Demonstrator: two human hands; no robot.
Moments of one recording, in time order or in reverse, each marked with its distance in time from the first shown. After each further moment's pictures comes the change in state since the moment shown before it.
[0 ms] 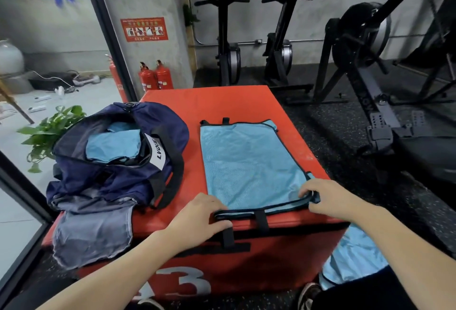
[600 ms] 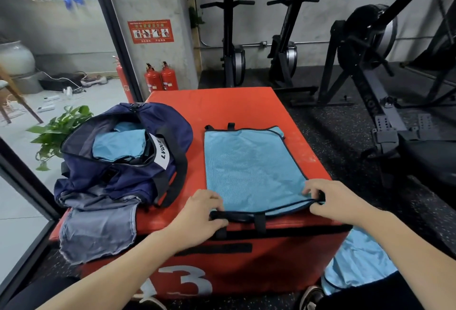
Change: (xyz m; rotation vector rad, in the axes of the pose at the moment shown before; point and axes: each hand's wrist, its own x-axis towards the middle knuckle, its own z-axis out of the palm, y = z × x) left_hand -0.006 0.010 -0.007 -0.134 0.089 -0.158; right_hand -0.009 -0.003 -0.003 0.121 0.134 -0.014
